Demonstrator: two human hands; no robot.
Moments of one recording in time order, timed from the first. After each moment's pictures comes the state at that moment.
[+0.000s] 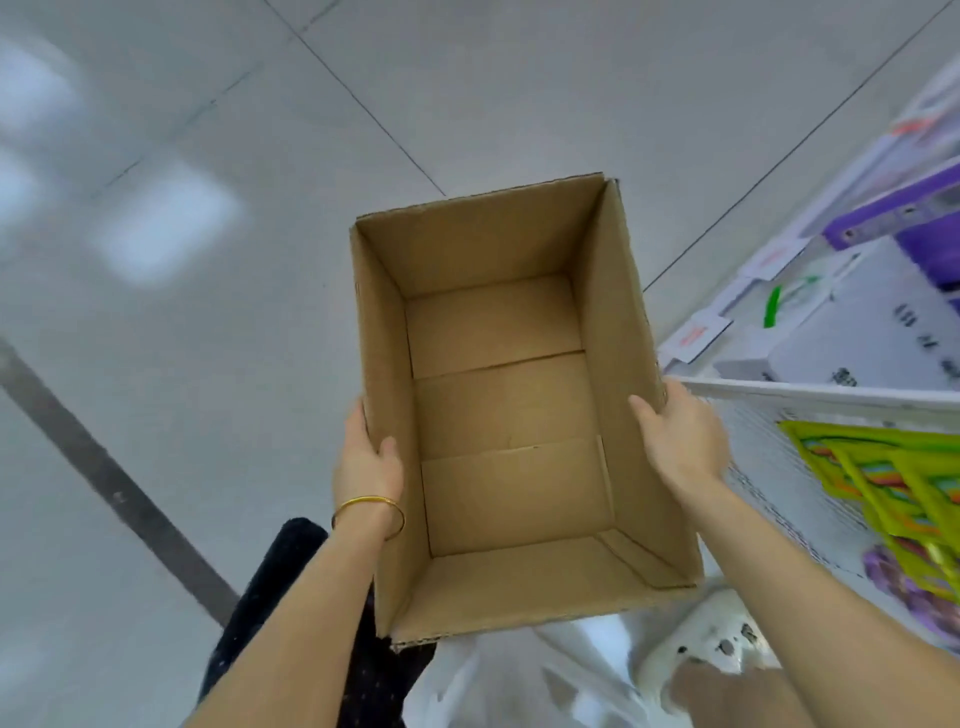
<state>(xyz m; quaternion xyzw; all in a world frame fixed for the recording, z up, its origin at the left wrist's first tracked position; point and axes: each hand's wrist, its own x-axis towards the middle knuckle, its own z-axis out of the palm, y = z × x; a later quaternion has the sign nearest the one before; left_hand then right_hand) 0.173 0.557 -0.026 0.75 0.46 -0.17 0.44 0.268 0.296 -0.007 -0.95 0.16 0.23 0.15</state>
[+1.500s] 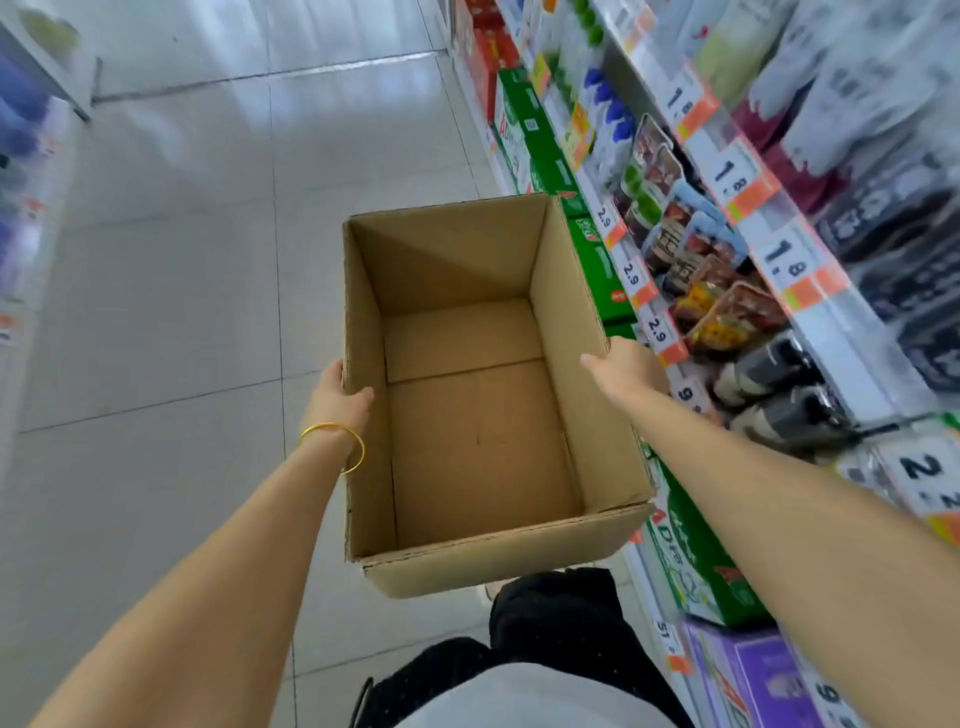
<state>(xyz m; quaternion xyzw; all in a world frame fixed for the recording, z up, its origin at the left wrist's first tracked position) 1.585 0.001 0.414 0.86 -0.05 -0.30 0.40 1.385 -0.237 0.436 -0.78 0.56 0.07 0.26</state>
